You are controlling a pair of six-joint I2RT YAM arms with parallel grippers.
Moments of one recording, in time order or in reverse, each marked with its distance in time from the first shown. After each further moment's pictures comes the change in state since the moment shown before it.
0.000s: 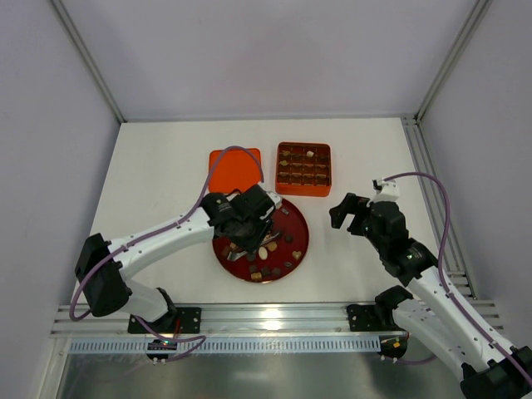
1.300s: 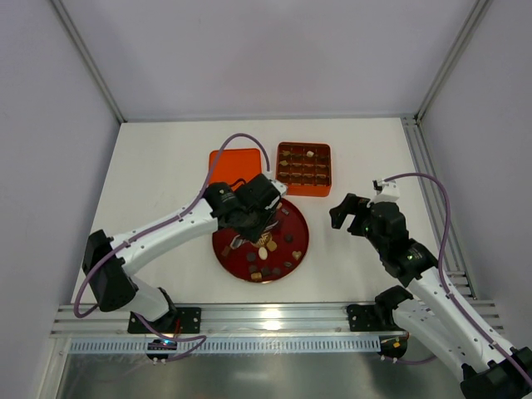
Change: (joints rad) left arm 0.000 0.054 0.151 -0.066 -0.072 0.056; right arm 0.000 -0.007 -0.004 0.000 0.000 0.000
